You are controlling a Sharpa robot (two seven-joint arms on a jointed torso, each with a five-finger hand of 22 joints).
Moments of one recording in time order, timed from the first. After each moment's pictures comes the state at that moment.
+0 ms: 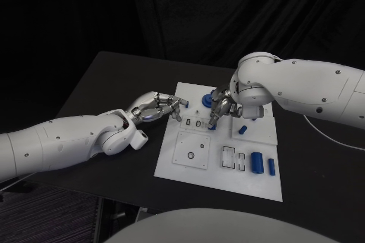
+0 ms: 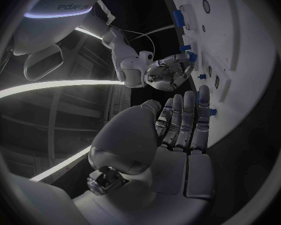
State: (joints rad) left arm 1.14 -0.90 -0.21 1.46 -0.45 -0.09 0.66; left_hand 1.45 0.17 0.12 0.29 0.61 0.70 0.17 0.16 0.07 0.50 0.20 1.00 0.62 0.56 0.16 1.13 0.59 0.17 0.64 0.25 0.55 0.55; right arm 1.48 -0.41 -0.22 1.29 -0.81 0.42 -0.68; right_hand 1.21 -0.07 0.32 0.11 0.53 1.01 0.09 0.25 0.64 1.47 -0.02 1.57 1.31 1.47 -0.08 1.57 1.31 0.05 1.46 0.04 1.36 1.31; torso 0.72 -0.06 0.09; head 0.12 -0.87
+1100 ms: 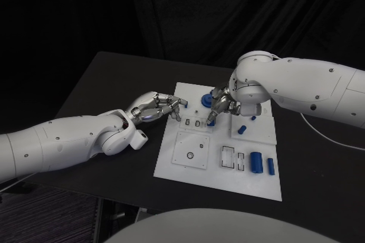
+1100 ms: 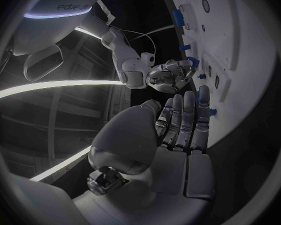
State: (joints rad) left arm 1.14 -0.90 -0.21 1.45 -0.45 -0.09 0.66; left_hand 1.45 0.17 0.12 0.29 0.61 0.70 0.17 0.16 0.07 0.50 0.20 1.00 0.62 0.56 0.16 1.13 0.60 0.17 0.64 0.25 0.55 0.55; right arm 1.47 -0.39 -0.22 1.23 -0.80 0.40 -0.68; right_hand 1.20 -0.05 0.32 0.12 0.50 1.01 0.09 0.24 0.66 1.47 -0.02 1.57 1.31 1.47 -0.08 1.57 1.31 0.05 1.45 0.04 1.34 1.31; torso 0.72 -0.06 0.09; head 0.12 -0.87
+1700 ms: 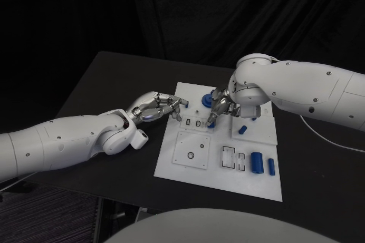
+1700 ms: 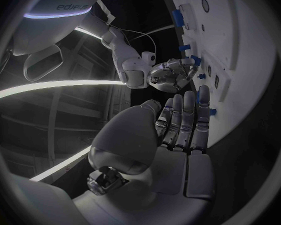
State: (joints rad) left arm 1.14 -0.90 -0.21 1.45 -0.45 -0.09 0.66; left_hand 1.45 0.17 0.12 0.29 0.61 0.70 0.17 0.16 0.07 0.50 0.20 1.00 0.62 0.56 0.16 1.13 0.60 0.17 0.64 0.25 0.55 0.55; right arm 1.46 -0.38 -0.22 1.23 -0.82 0.40 -0.68; right_hand 1.20 -0.06 0.32 0.12 0.50 1.01 0.08 0.24 0.66 1.47 -0.02 1.57 1.31 1.47 -0.08 1.57 1.31 0.05 1.45 0.04 1.34 1.31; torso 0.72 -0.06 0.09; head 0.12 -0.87
